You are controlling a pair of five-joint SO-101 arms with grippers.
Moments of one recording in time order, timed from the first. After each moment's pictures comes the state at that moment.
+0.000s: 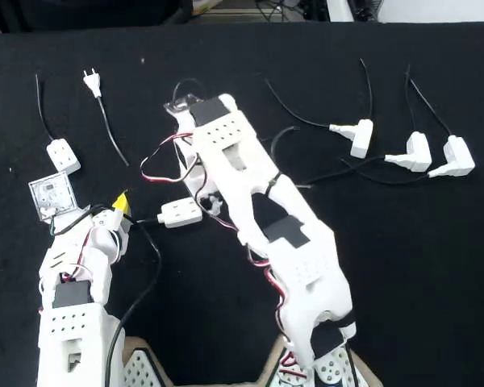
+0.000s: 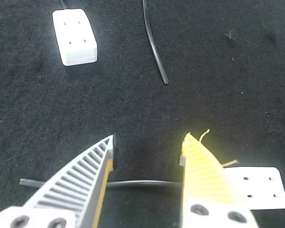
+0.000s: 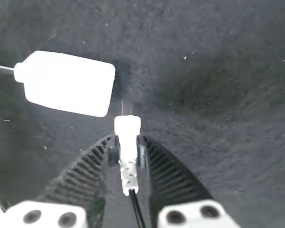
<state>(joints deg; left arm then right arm) -14.2 -74.3 92.3 23.8 8.9 -30.0 37.1 -28.4 99.4 -2.0</state>
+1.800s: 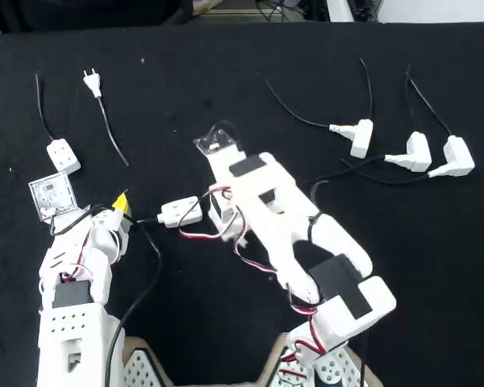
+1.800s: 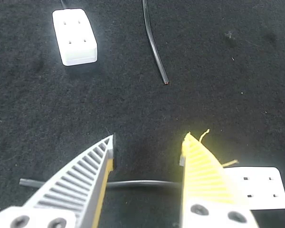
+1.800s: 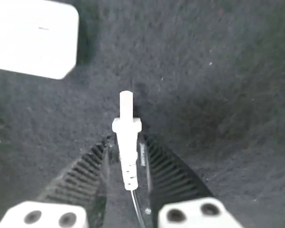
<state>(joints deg) -14.2 -74.3 92.3 23.8 8.9 -26.9 6.8 28.0 65.3 0.1</state>
